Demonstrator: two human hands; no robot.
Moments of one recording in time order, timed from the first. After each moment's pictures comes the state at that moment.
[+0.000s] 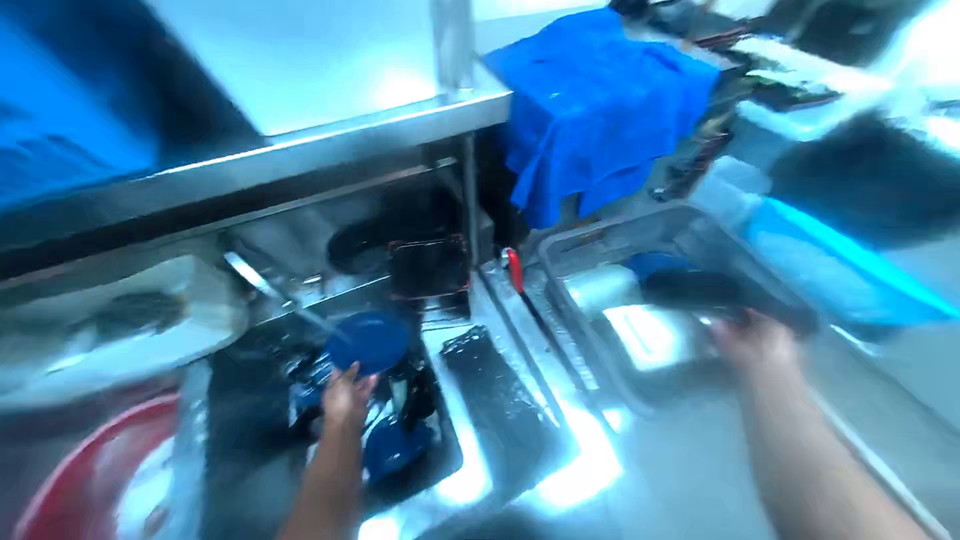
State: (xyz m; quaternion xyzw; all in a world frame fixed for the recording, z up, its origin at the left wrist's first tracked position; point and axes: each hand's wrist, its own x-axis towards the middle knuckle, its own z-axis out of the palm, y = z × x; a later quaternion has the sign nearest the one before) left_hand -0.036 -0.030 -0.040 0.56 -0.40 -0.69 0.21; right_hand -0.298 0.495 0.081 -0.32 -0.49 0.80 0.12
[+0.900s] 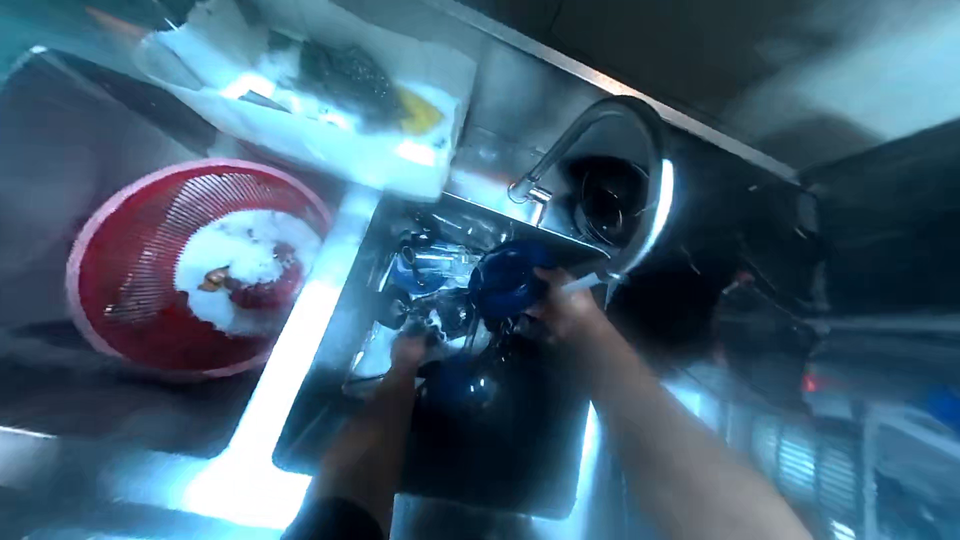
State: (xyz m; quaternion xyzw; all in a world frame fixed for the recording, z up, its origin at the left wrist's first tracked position) left_hand 0.093 -0.163 -0.244 0.66 -0.50 -0.55 -0.11; right_hand -0.143 -0.130 -0.042 -0.04 -0.75 0.44 -0.48
